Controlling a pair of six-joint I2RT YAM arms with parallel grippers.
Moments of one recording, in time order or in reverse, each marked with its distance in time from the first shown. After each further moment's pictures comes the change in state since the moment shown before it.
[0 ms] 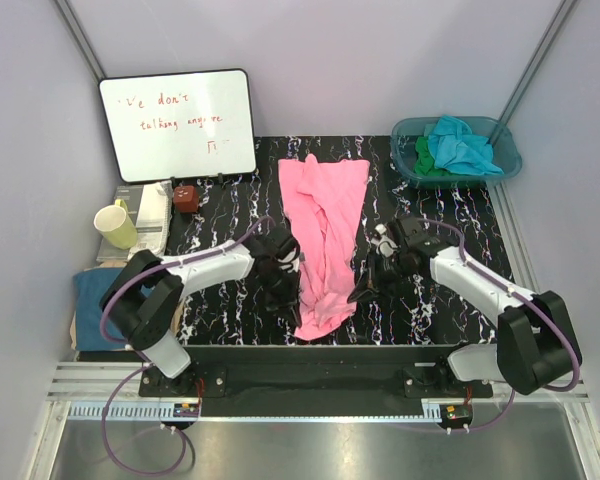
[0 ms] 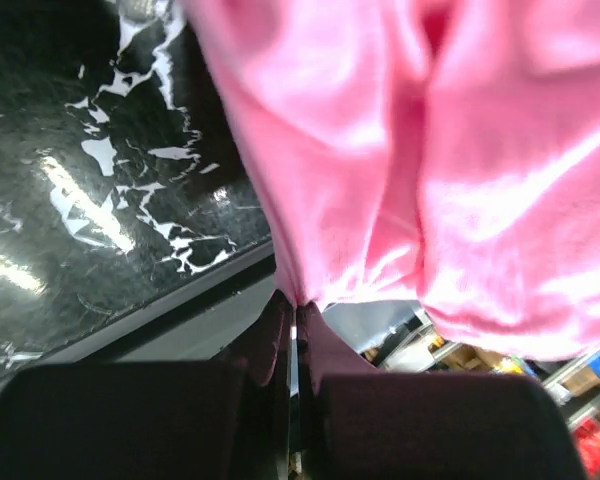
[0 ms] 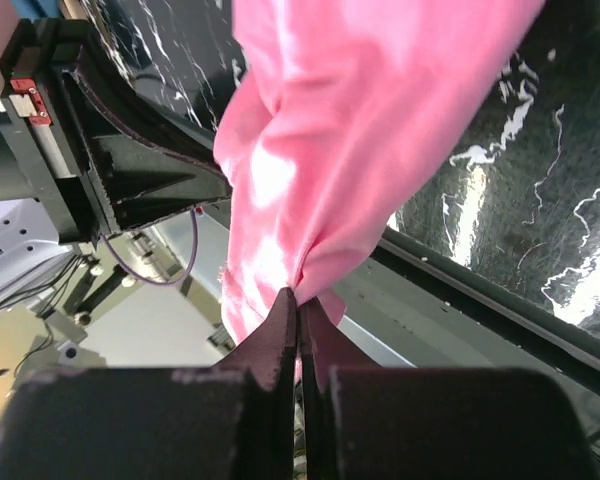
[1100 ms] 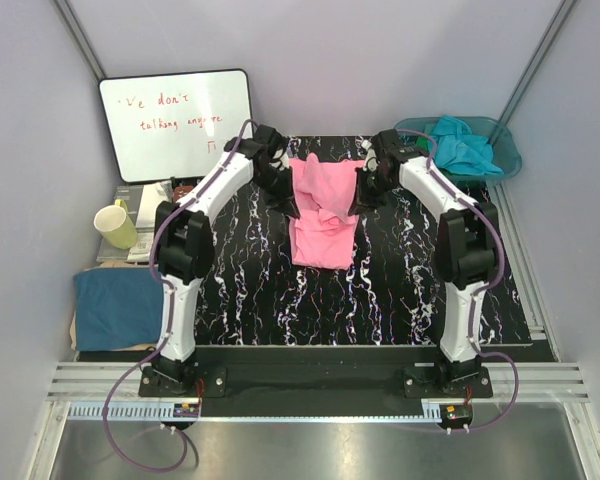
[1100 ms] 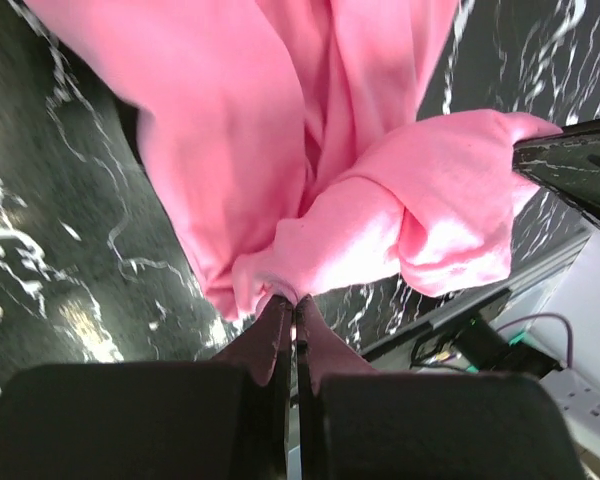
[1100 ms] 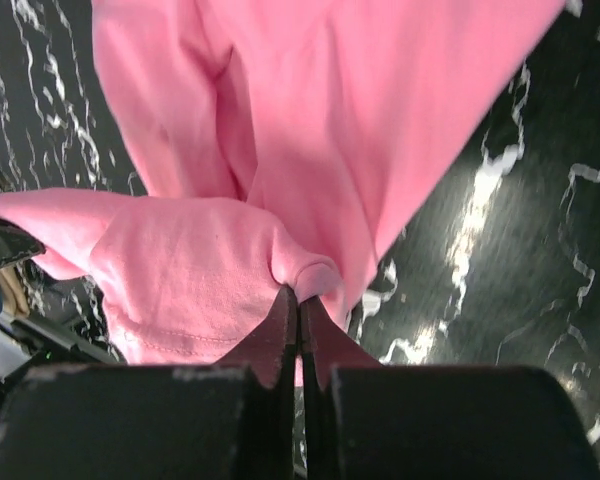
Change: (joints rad) left arm 0.351 0.551 1.072 -0.374 -0.111 0.218; right arm -0.129 0.721 0.977 -0.218 0.330 -0.393
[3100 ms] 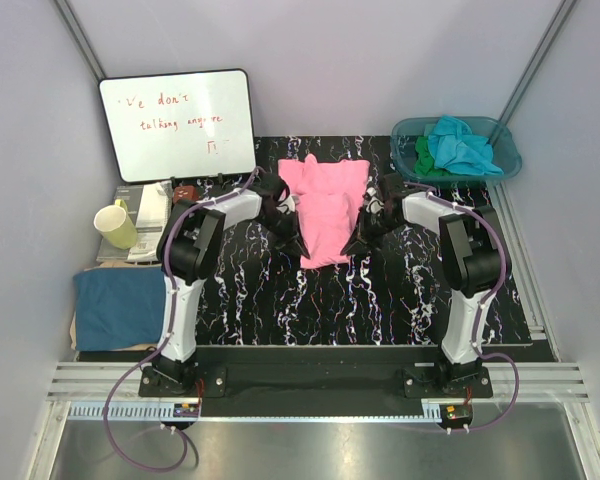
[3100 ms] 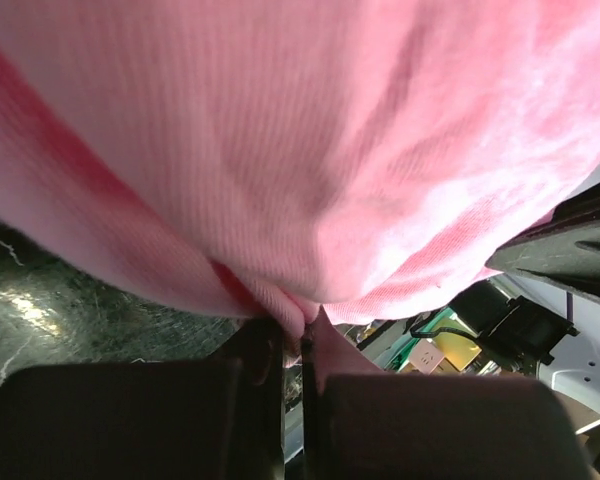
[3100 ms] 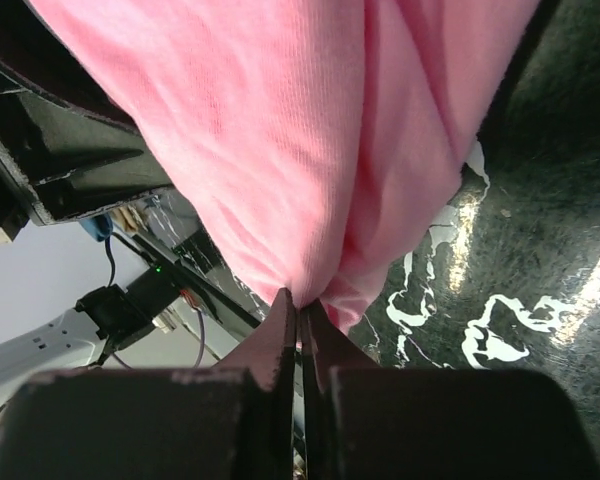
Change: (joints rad) left arm -0.030 0.023 -0.470 0.397 0.231 -0.069; right arm -0.016 -0.071 -0.460 0.258 -0.315 0.224
